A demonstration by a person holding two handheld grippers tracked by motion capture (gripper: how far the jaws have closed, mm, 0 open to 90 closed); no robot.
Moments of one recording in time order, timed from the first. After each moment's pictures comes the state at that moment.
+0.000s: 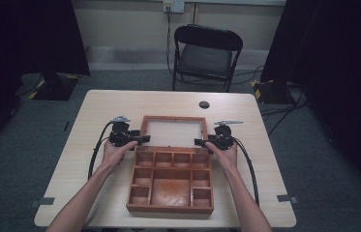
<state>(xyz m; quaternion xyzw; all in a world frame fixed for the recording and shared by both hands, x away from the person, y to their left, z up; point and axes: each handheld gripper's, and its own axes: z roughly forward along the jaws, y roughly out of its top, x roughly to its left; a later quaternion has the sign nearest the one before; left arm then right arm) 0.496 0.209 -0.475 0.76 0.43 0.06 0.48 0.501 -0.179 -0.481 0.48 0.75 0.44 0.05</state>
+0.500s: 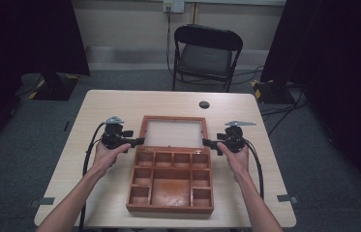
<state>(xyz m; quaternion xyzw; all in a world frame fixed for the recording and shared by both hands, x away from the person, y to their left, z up) 0.474 0.228 -0.456 0.77 0.42 0.08 0.47 0.475 -0.205 -0.455 0.47 0.75 0.46 0.08</state>
